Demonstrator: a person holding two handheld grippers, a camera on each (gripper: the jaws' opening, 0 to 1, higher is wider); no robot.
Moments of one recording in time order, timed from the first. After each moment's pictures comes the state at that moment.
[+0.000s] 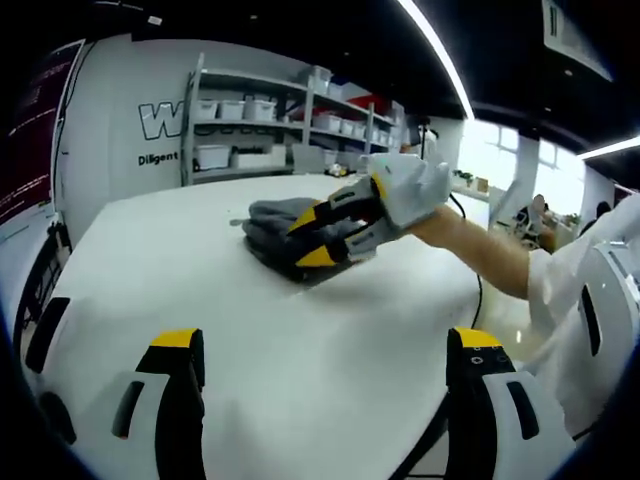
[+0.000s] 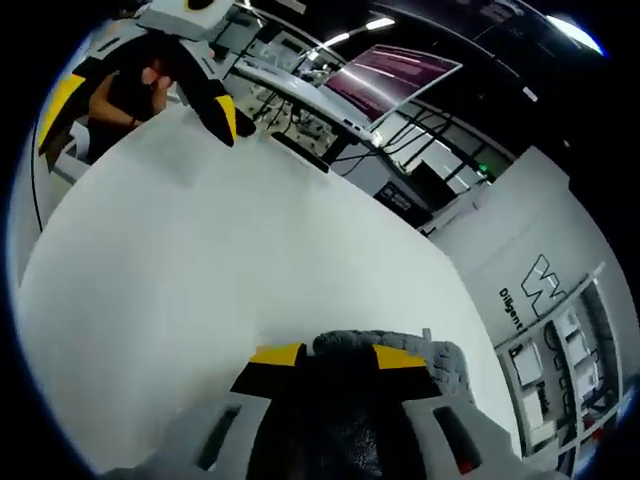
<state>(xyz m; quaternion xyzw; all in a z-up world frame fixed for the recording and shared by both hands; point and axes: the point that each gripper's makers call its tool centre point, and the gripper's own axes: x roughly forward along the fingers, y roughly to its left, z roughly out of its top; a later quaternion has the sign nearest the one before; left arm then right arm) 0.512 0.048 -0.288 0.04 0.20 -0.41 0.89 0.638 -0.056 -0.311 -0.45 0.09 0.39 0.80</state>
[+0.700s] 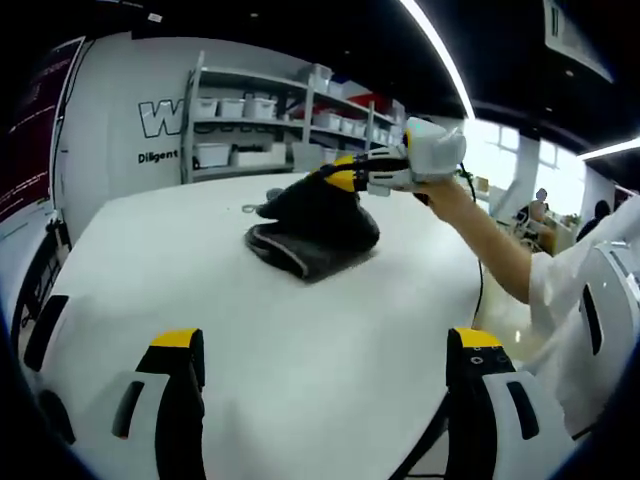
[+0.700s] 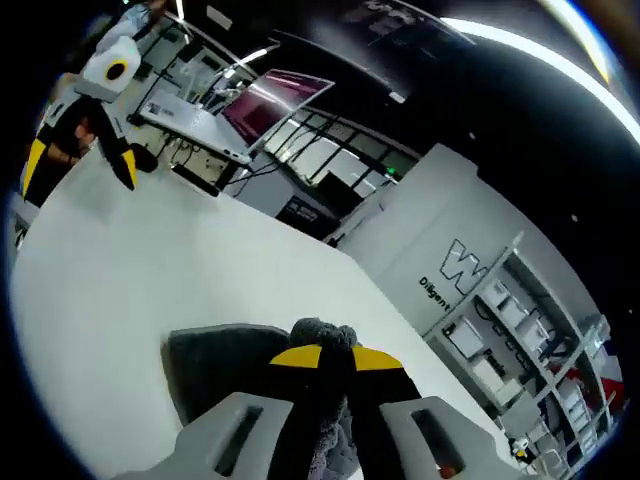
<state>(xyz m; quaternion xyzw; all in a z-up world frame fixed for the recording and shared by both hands) 0.512 0.048 -0.290 0.04 0.20 -0.41 0.89 0.661 -0.172 -0.212 -0.35 0.01 0.21 0.91</state>
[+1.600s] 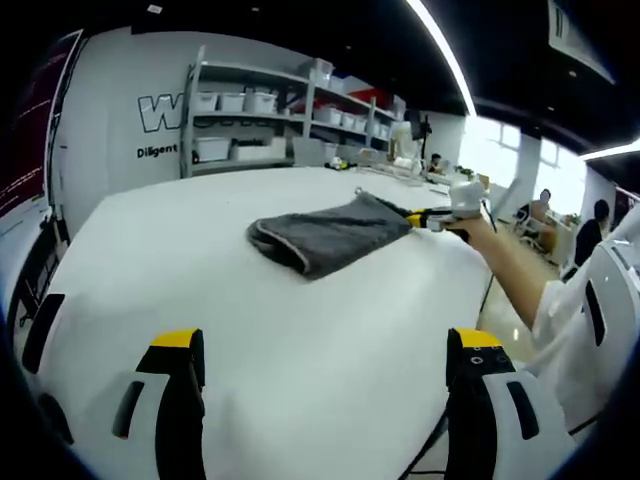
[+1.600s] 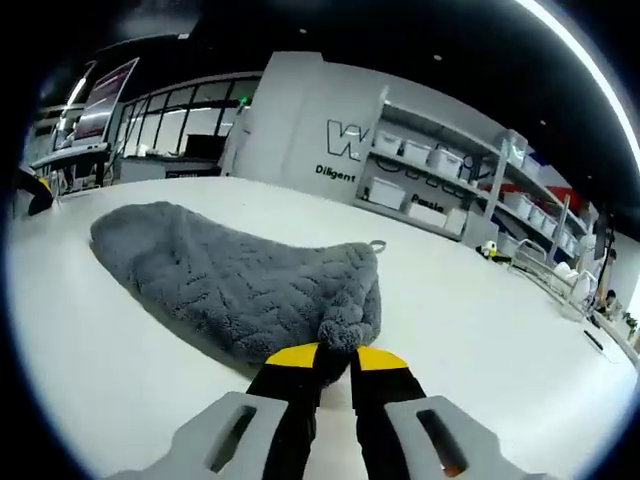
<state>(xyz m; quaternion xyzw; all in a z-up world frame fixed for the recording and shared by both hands) 0.521 0.043 -0.295 0.04 0.22 -0.41 0.89 0.587 -0.384 -0.332 -0.13 0.16 0.00 0.98</state>
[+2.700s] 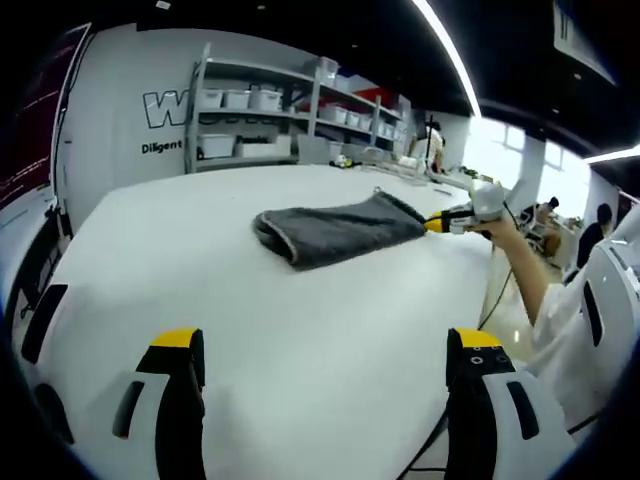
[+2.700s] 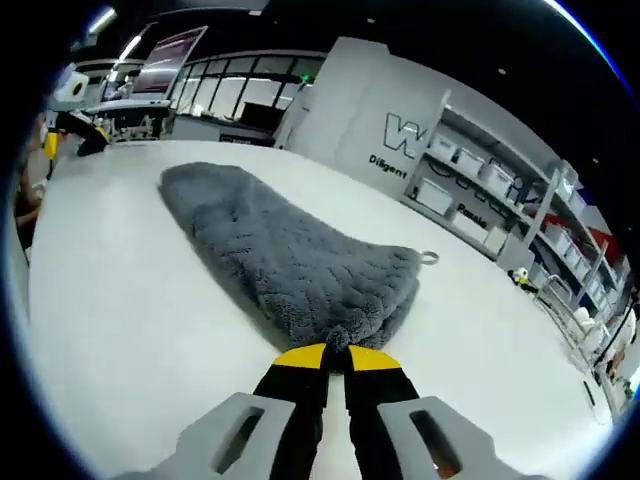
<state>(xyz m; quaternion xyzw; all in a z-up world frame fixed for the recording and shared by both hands) 0.522 0.050 -0.302 0.04 0.23 -0.40 0.89 0.534 -0.339 -0.335 -0.19 0.19 0.13 0.95</state>
